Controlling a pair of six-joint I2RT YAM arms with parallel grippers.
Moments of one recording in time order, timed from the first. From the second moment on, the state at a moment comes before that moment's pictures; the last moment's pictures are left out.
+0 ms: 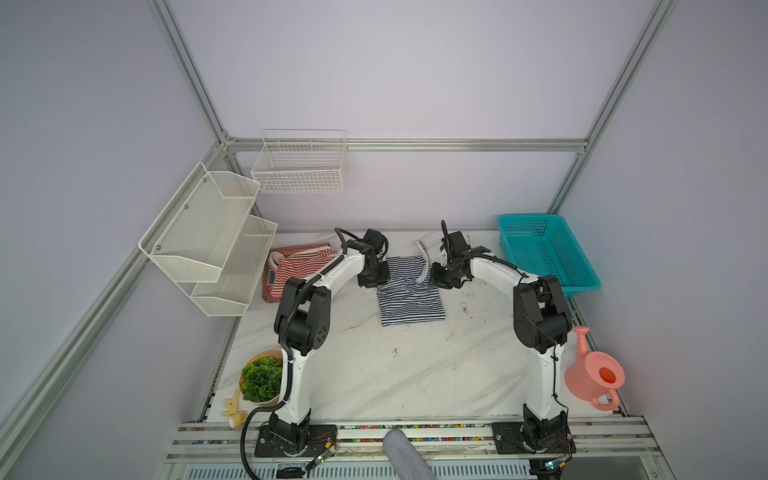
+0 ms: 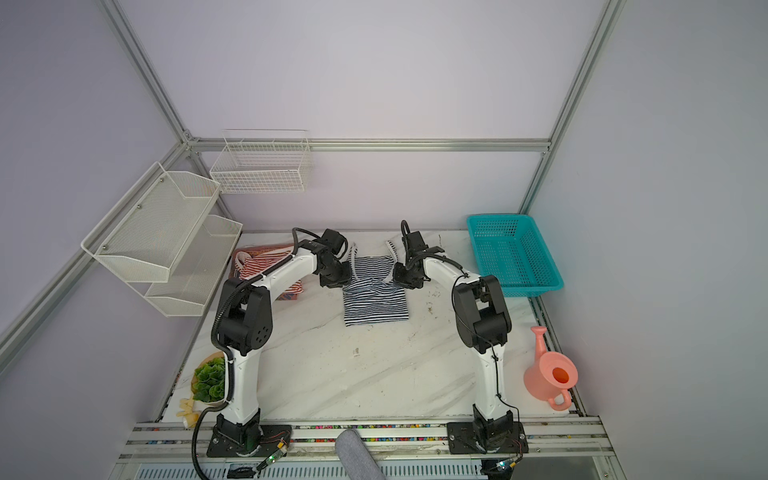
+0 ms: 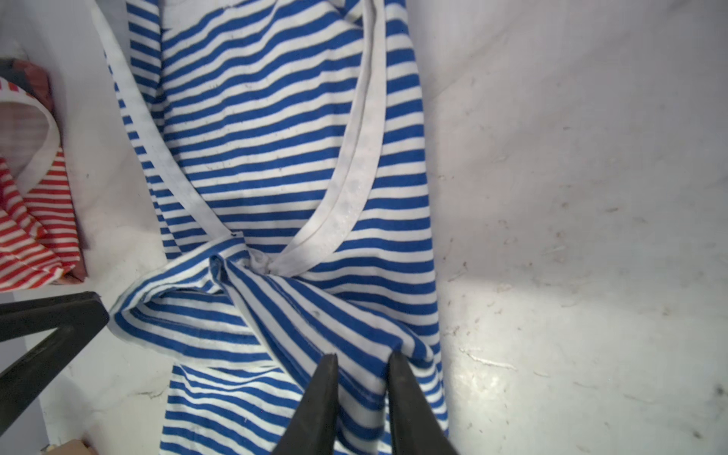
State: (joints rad) left arm -0.38 2.15 1.82 -0.85 0.11 -0.55; right arm 0.38 2.10 1.64 -0.62 -0.28 0.51
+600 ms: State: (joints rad) left arm -0.35 2.14 1.94 -0.83 0.14 -0.55; right arm 0.27 2.02 1.49 -0.48 -0.32 0.58
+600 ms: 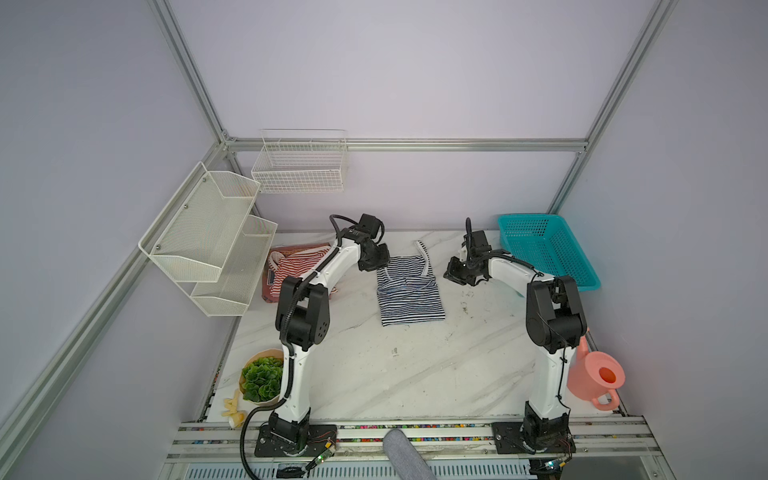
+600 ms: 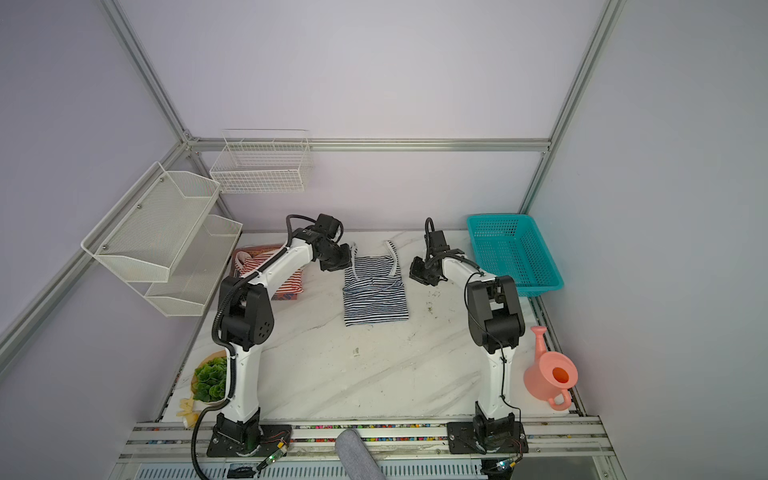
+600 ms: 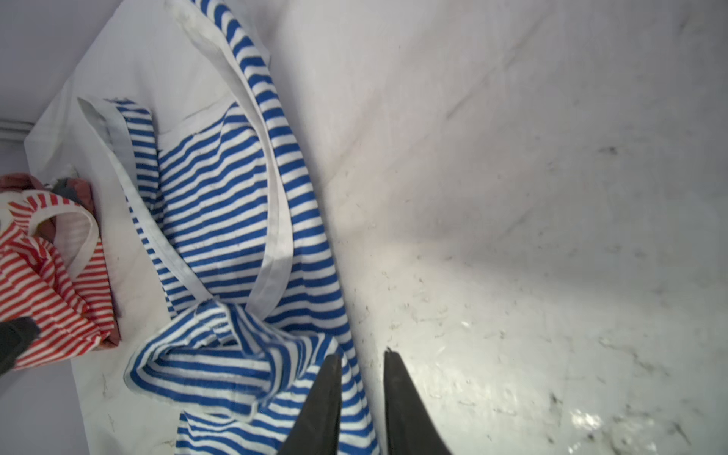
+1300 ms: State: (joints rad) left arm -0.48 2.07 1.59 -0.79 0.21 -0.54; right arm 0.44 2.07 1.46 -0.38 -0.38 0.60
